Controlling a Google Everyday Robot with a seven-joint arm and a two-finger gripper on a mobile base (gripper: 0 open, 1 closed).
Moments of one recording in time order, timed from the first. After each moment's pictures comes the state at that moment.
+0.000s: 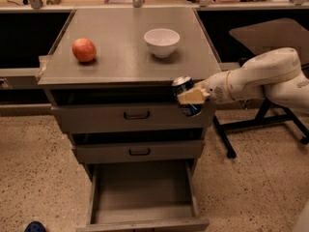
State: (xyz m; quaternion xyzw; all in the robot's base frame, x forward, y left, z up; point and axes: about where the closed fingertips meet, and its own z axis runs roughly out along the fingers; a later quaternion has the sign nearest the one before) arm 0.618 -0.128 0.797 -0.82 -0.33 -0.39 0.26
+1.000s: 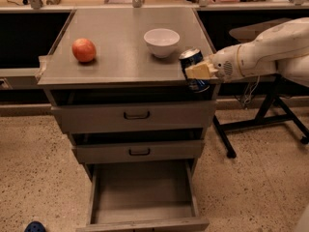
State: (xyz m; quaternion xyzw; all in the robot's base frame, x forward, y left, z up) arm 0.638 -0.133 0.870 -0.79 -0.34 -0.43 0.26
